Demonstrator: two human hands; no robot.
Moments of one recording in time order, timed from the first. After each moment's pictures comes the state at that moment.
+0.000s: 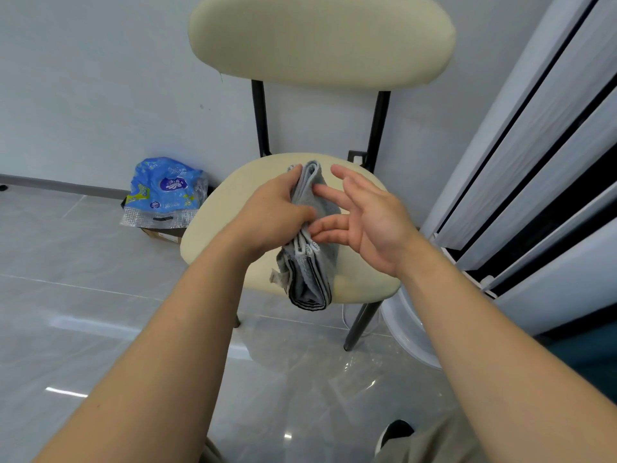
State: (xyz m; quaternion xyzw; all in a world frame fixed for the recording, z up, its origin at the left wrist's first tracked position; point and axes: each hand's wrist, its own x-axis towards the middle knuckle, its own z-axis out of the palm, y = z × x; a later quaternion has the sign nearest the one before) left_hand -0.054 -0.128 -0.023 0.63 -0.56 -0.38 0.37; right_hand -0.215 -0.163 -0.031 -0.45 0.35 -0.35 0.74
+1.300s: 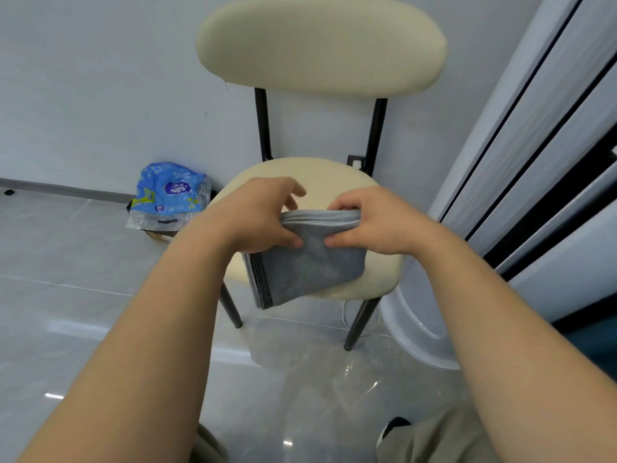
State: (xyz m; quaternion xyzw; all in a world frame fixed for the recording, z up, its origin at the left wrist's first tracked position) left_hand -0.031 -0.108 0.013 0.66 -0.72 -0.20 0.10; right_hand -0.240 -0.172 -0.012 -0.84 0.42 -0.11 0.32
